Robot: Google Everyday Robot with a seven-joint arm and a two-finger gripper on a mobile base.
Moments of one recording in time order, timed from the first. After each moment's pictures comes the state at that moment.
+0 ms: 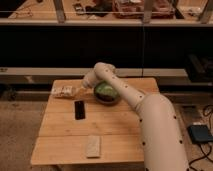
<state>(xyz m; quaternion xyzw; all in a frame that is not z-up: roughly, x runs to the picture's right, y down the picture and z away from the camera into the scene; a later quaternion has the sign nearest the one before) -0.159 -0.019 0.942 -0.26 -0.33 0.19 0.89</state>
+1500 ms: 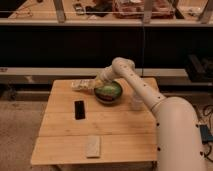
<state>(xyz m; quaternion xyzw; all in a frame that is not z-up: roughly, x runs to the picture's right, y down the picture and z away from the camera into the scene) -0.037 -0.057 0.939 -0.21 -0.28 0.22 0.91</state>
